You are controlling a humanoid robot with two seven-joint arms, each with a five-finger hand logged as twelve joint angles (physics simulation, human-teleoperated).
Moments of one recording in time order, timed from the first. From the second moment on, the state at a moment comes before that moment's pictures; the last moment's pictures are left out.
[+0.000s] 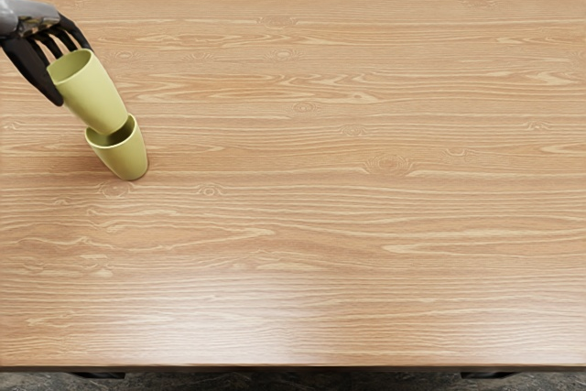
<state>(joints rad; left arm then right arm) -1.35 0.91 -0.31 -1.31 0.86 -0.46 0.61 -0.02 0.00 0.16 0.12 0.04 0.12 -0.43</state>
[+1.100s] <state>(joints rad) -1.32 0.88 -0.31 -1.30 0.86 -0.44 0.61 -0.02 0.00 0.16 0.12 0.04 0.12 -0.43</state>
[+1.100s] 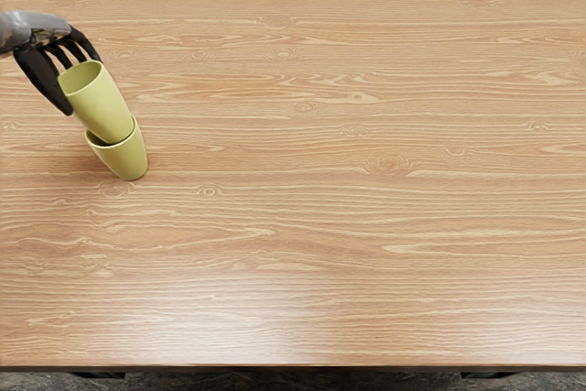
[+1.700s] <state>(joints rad) -1.34 0.88 -0.32 -1.31 0.78 -0.43 0.61 -0.02 0.00 0.16 0.12 0.04 0.12 -0.43</state>
